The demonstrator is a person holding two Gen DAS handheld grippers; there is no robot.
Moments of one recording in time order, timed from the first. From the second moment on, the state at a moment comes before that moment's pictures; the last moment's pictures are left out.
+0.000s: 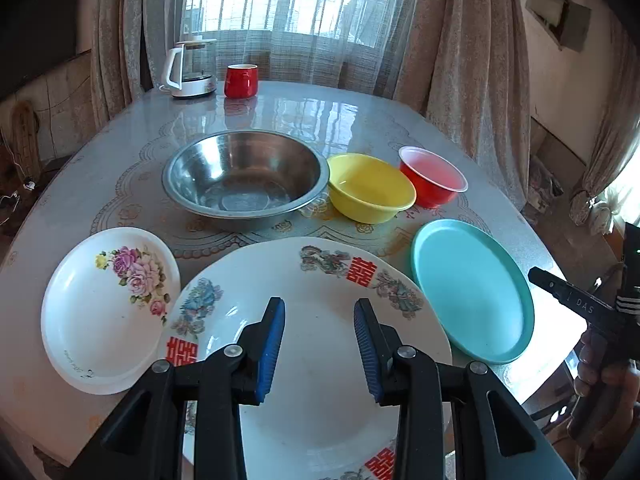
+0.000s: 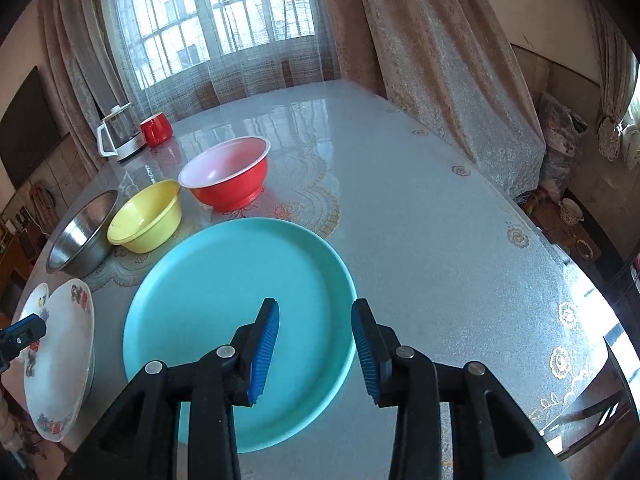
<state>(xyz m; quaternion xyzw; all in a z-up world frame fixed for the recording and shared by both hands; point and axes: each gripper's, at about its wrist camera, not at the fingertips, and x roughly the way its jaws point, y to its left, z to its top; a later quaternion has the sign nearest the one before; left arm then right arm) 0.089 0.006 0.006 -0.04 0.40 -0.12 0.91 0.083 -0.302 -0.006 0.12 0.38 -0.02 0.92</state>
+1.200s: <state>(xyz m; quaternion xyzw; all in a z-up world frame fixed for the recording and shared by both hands) 0.051 0.212 -0.044 -0.22 0.38 0.02 0.90 0.200 0.053 -0.014 -0.07 0.48 0.30 0.82</state>
